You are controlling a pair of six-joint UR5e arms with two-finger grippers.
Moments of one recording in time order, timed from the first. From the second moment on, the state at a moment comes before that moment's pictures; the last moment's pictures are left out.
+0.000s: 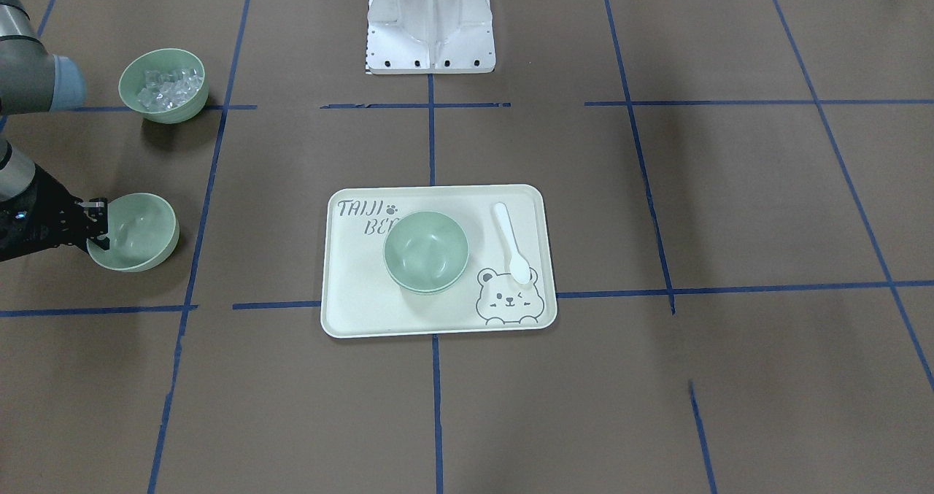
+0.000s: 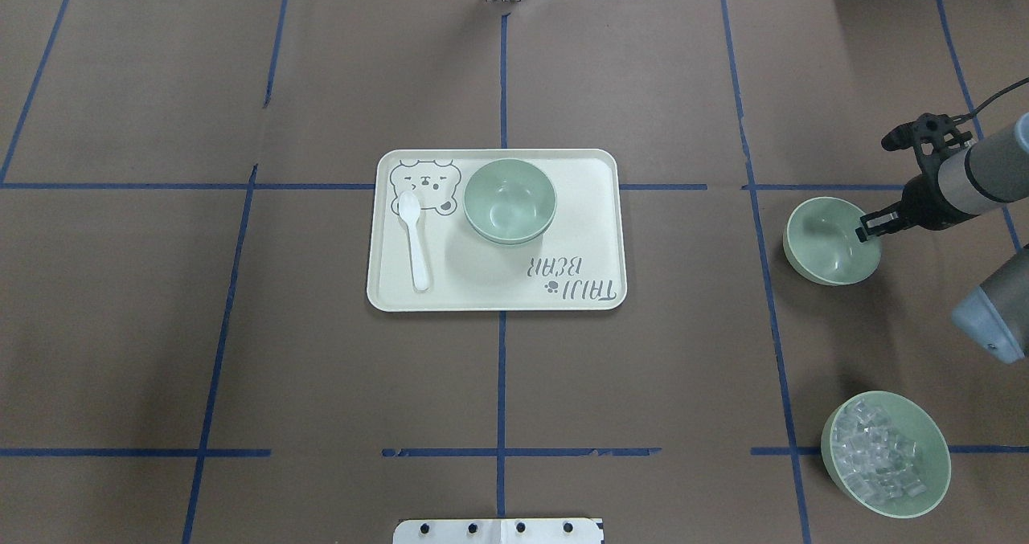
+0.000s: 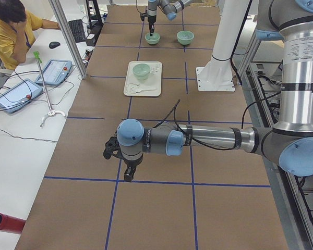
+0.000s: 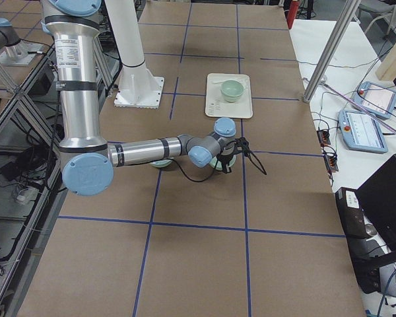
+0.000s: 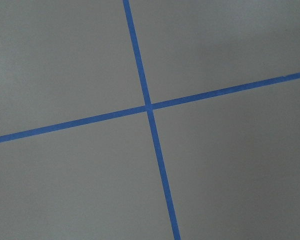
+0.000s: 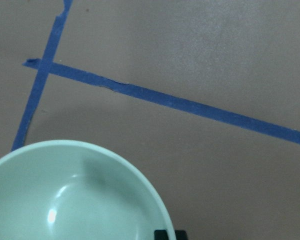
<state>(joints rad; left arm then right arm) -1.60 -1.53 -1.67 -1.62 -2.41 0.17 0.98 -1.53 1.61 -1.02 2.16 0.56</state>
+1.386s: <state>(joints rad) -1.60 -1.50 -1.66 -1.60 -2.41 0.16 0.70 -0.90 1.61 -1.39 2.01 1.18</state>
